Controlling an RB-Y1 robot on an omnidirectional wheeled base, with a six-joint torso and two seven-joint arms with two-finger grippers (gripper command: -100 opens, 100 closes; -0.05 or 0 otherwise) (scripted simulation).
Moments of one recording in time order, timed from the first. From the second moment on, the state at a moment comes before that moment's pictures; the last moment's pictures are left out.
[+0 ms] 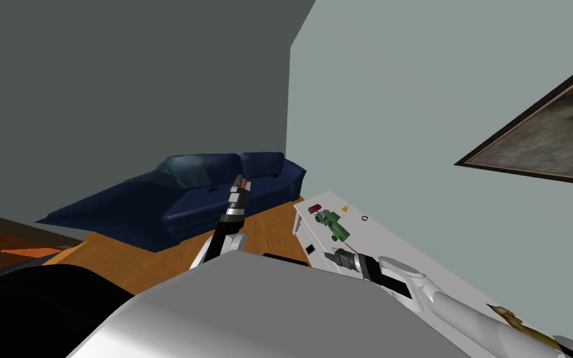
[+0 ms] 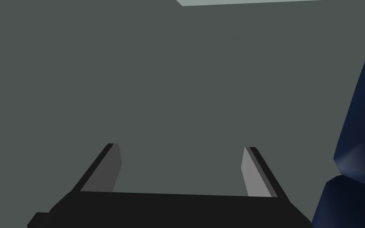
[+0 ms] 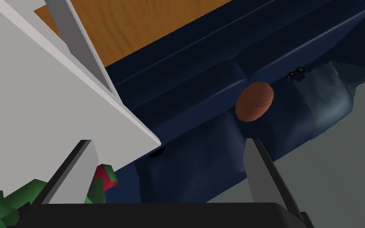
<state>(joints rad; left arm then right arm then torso) 0.51 -0.02 -0.04 -2.26 -0.05 -0.41 0.02 -0.17 -1.11 1.08 -1.24 0.34 -0.62 -0.05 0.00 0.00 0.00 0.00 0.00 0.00</state>
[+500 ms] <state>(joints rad) 0.51 -0.02 -0.04 -2.26 -0.05 -0.41 0.02 -0.16 -1.22 1.20 -1.12 0.39 -0.55 -0.02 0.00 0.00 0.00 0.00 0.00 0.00</state>
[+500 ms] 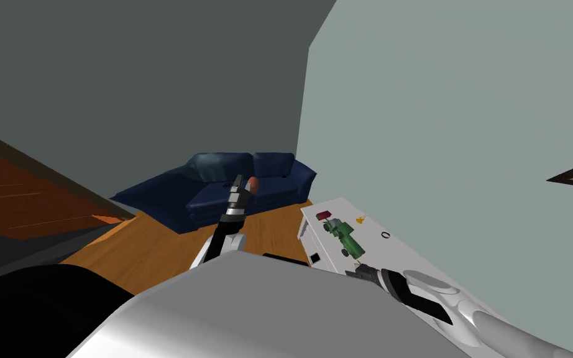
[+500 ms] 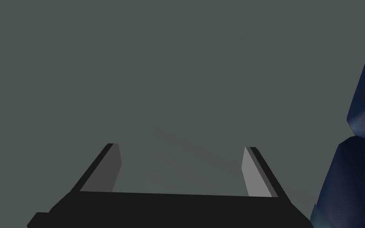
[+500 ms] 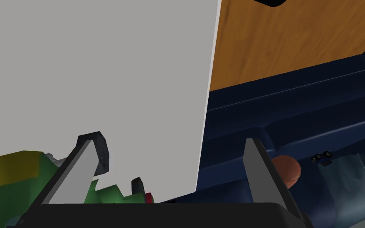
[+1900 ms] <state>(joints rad) 0.51 -0.02 -0.04 -2.26 -0.05 -0.41 0.02 -0.10 -1.23 1.42 -0.90 0.49 -0.41 0.06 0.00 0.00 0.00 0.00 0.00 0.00</state>
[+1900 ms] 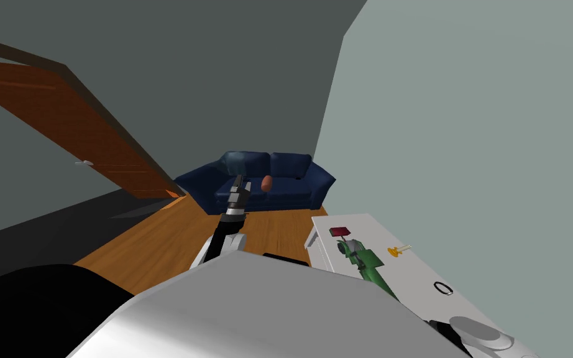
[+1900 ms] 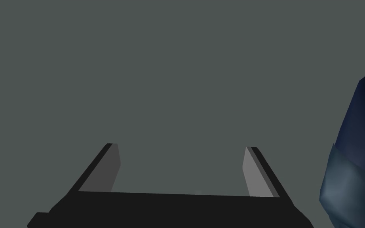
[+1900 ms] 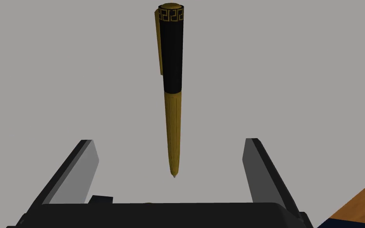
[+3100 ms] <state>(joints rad) 0.51 -0.02 -0.04 -2.26 -0.05 -0.41 0.02 -0.07 -1.17 1.40 -0.86 0.50 -0.39 0.07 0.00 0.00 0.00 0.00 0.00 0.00</state>
